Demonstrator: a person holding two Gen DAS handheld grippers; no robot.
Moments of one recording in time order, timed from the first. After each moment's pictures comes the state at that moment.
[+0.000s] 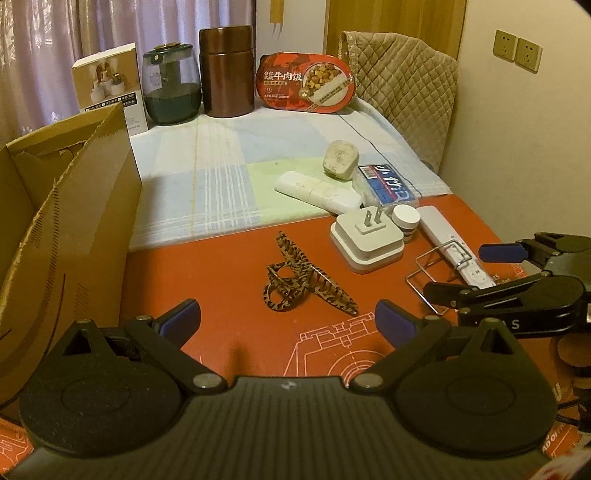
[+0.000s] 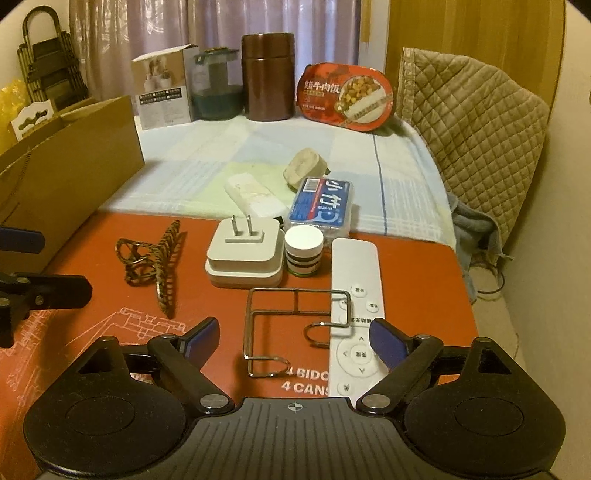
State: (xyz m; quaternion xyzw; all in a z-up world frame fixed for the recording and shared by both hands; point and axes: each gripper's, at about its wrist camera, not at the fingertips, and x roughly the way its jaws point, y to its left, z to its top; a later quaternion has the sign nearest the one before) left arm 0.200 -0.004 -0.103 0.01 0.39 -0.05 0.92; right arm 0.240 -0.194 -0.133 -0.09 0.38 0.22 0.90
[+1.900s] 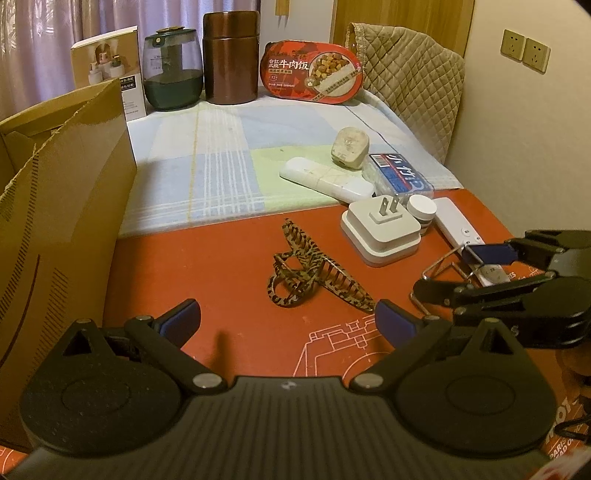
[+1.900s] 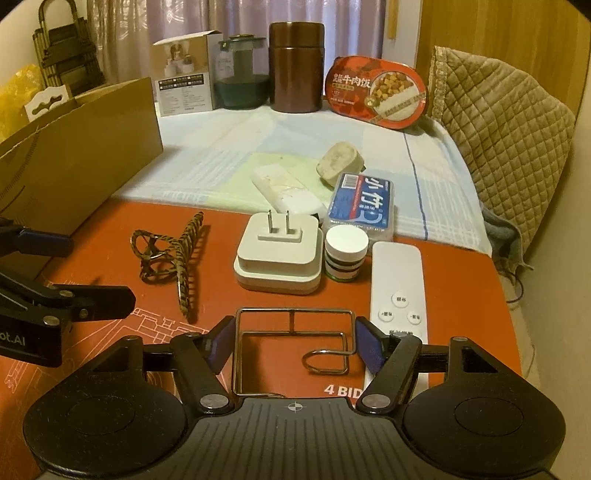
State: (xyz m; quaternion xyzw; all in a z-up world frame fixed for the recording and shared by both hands) left arm 0.211 0.002 -0.128 -0.01 0.39 -0.05 0.92; right arm 0.246 -0.168 -0.144 -0.10 0.38 0.24 0.89
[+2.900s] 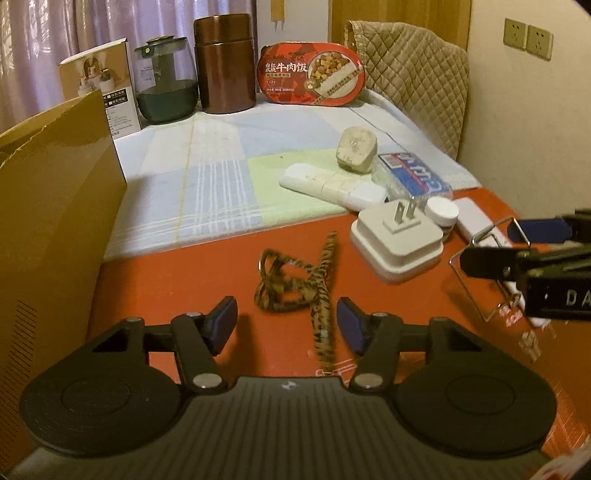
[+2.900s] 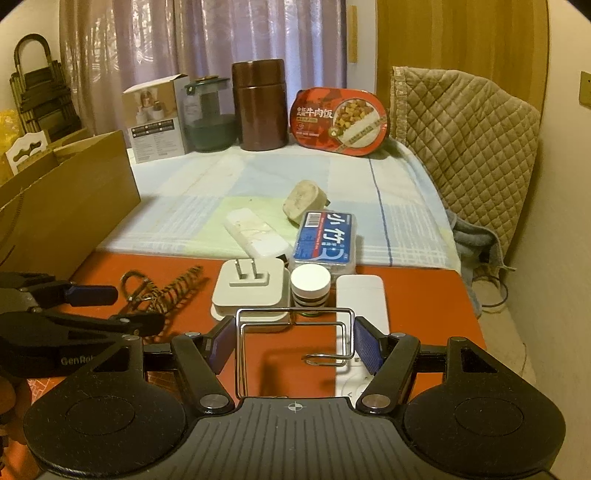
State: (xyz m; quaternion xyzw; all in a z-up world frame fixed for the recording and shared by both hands) left arm 0.238 -0.009 -0.151 0.03 0.37 -0.04 0.93; right arm 0.247 -0.184 -0.124 -0.05 0.34 0.21 0.91
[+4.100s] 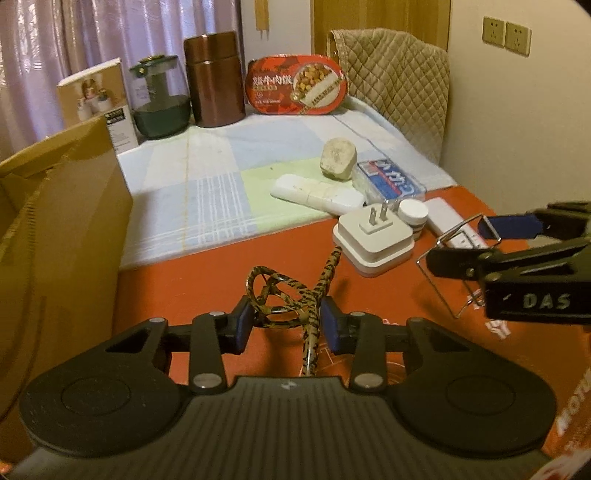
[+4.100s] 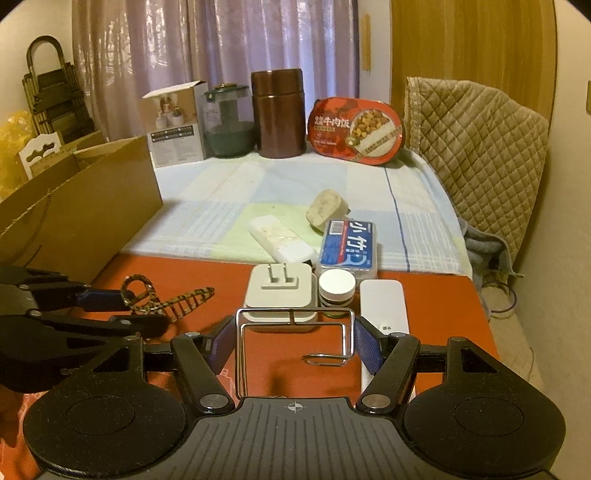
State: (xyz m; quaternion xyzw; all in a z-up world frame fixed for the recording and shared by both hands) left arm 0.207 -0.009 -0.115 0.04 0.37 -0.06 0.93; right arm 0.228 -0.175 -0.111 -0.05 0.33 0.23 0.91
